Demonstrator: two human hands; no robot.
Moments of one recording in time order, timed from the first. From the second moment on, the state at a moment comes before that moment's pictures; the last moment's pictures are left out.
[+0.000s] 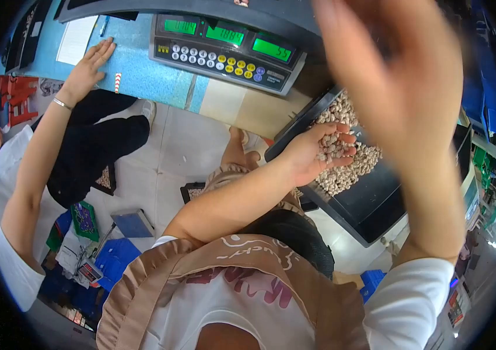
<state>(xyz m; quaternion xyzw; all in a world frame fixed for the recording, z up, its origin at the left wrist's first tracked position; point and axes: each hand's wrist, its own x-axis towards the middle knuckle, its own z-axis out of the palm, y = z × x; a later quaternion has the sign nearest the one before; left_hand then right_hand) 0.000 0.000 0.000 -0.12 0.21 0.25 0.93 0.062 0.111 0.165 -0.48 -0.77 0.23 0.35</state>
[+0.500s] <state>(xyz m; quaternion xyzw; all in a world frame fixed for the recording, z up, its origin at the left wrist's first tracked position) 0.011 -0.011 0.006 -0.22 0.21 0.26 0.92 0.101 -0.039 0.077 -0.63 -0.76 0.07 0.12</state>
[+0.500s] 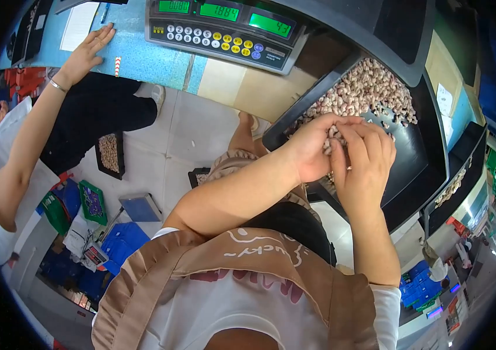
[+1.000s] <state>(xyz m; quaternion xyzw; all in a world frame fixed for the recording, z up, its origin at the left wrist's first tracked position) 0.009 -0.006 0.009 -0.18 0.24 0.26 0.92 0.099 -0.041 0.079 -0.63 -0.76 0.10 0.14</state>
